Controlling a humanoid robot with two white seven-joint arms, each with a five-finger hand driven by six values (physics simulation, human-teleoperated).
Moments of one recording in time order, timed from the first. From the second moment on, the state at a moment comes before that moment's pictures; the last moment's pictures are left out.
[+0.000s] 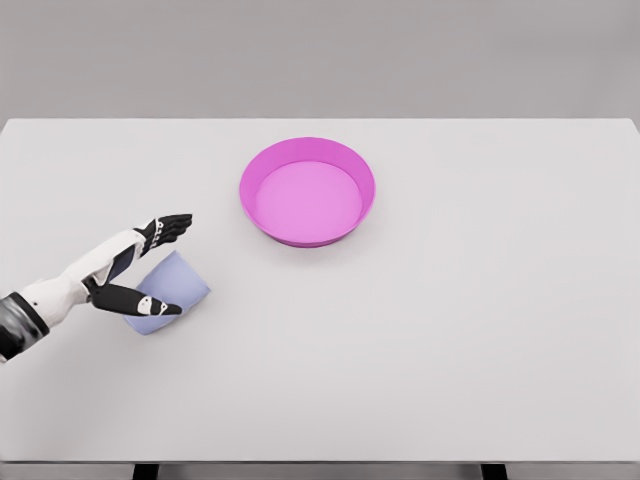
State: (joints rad) left arm 0.02 0.78 -0.25 -1.76 0.37 -0.05 -0.36; right arm 0.01 0.00 0.21 0.05 -0.08 -0.07 -0.06
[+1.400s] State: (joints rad) left arm 0.08 0.73 -0.18 -1.77 0.37 -0.03 -0.36; right arm 0.01 0.00 0.21 0.05 -0.08 -0.07 -0.06
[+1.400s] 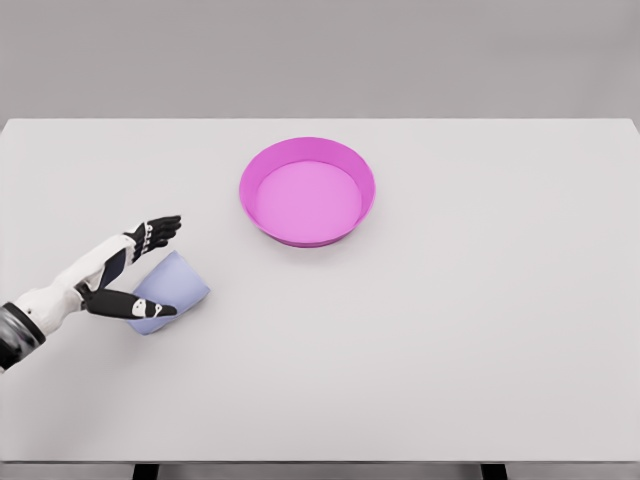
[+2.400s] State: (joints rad) left arm 0.10 0.73 -0.18 -1.77 0.33 -0.04 -0.36; right arm 0.01 0.00 0.21 0.05 -0.08 -0.07 -0.06
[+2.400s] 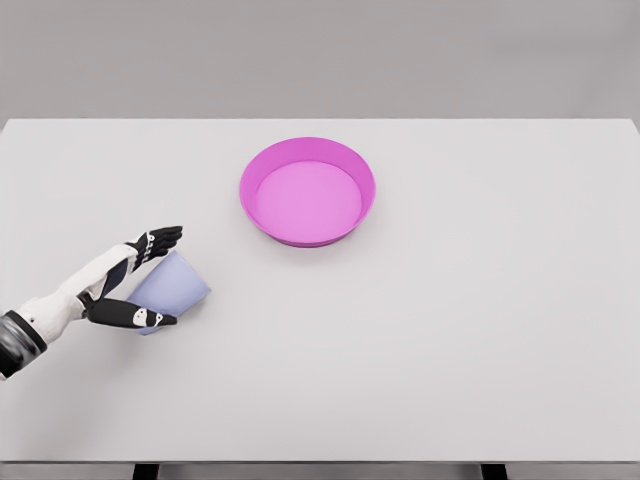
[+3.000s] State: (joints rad) left arm 0.13 0.72 -0.18 -1.77 0.33 -0.04 -0.36; right arm 0.01 0.00 0.21 0.05 -0.08 -0.07 -0.06
